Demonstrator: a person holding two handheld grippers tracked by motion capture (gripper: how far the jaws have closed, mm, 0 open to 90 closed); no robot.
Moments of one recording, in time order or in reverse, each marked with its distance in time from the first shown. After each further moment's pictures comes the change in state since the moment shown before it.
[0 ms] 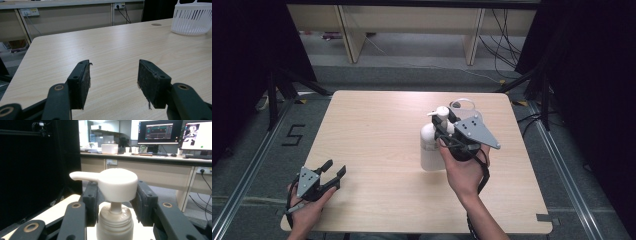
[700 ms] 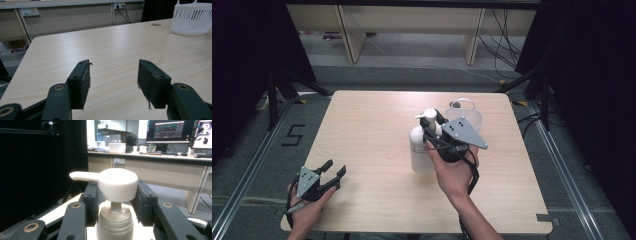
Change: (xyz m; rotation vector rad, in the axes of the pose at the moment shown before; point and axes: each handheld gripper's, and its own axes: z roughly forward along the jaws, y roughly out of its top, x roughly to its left) left arm 0.000 0.000 0.000 -0.001 -0.001 -0.002; right arm 0.022 -0.003 0.008 0.019 0.056 0.021
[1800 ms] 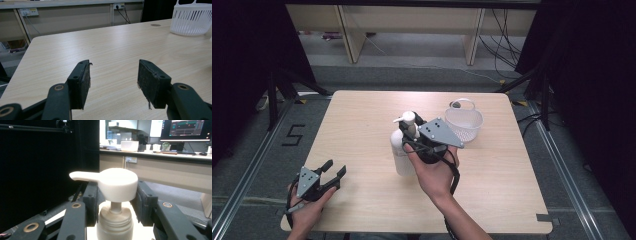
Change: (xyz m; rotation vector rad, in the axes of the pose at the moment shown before) left arm 0.000 0.000 0.000 0.003 -0.002 0.003; right arm 0.035 -0.004 0.020 0.014 0.083 -0.022
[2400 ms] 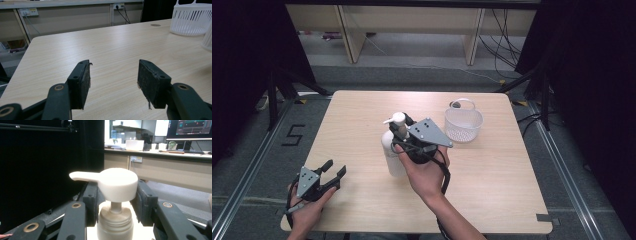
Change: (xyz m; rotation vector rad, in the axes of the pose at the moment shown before) left arm 0.000 0.000 0.000 0.000 -0.001 0.001; right arm 0.016 -0.002 0.012 0.009 0.033 0.009
